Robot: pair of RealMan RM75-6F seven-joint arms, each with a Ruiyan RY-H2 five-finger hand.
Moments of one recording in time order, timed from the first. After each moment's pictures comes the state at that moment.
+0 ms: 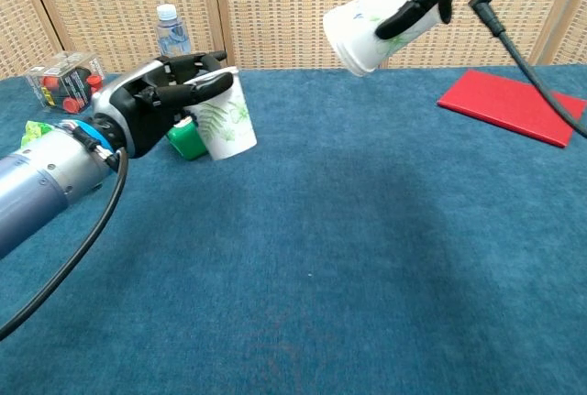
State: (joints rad) left arm -0.65 -1.79 -0.31 -1.29 1.32 1.06 -0.97; right arm 0.91 -1.29 0.42 -1.93 -0.56 1.20 -0.35
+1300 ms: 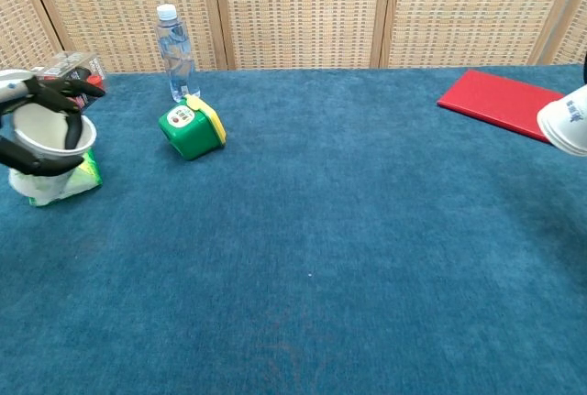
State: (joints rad) left arm -0.49 -1.31 -0.09 -1.73 1.21 1.14 0.04; right arm 0.64 -1.18 0.12 -1.82 -0.77 1.31 -0.52
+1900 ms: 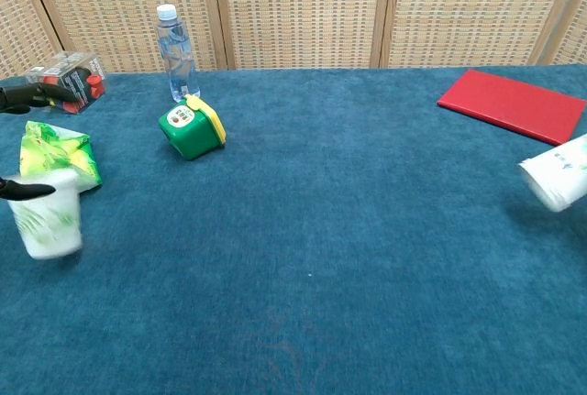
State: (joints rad) left arm -0.43 -1.30 -0.07 -1.75 1.22 1.19 0.09; right arm 0.56 -1.14 0.11 -1.81 -0.85 1.24 -0.44
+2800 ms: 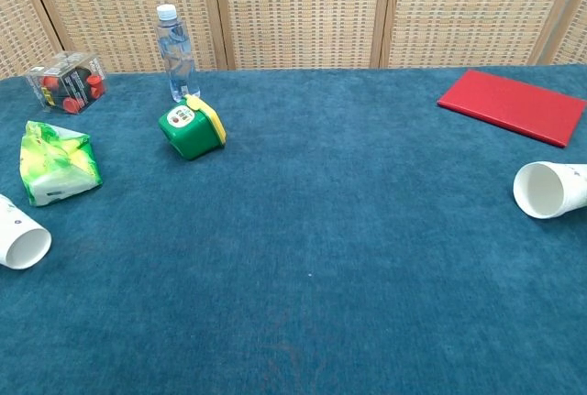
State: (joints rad) left arm -0.18 -1.19 0.07 -1.72 1.49 1.50 0.17; right arm 0.29 -1.16 -0.01 -1.75 -1.34 1.58 -0.27
